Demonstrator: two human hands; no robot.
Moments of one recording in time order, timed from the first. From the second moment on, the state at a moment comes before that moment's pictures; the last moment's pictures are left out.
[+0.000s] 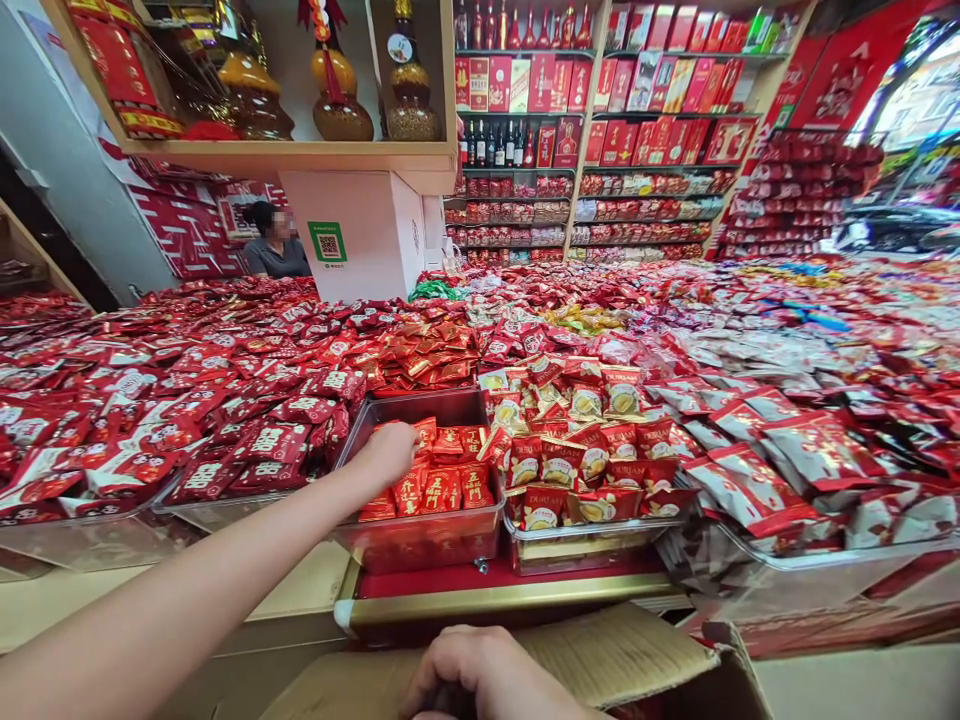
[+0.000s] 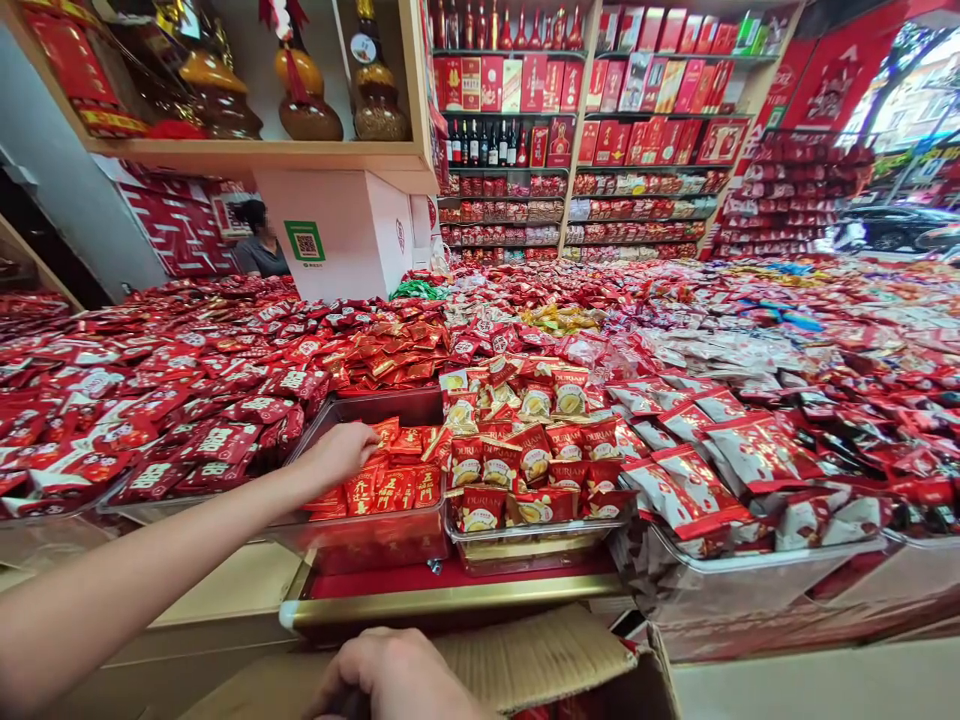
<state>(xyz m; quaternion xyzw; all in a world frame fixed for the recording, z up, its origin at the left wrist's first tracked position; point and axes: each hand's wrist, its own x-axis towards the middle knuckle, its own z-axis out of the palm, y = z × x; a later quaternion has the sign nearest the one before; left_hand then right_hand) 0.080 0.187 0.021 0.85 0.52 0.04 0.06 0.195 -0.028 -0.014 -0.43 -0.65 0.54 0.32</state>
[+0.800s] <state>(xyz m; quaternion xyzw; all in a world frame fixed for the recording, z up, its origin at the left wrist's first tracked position) 0.080 0.190 0.036 0.88 0.46 0.10 0.01 0.194 -0.028 -0.015 -0.42 -0.62 0.57 0.32</state>
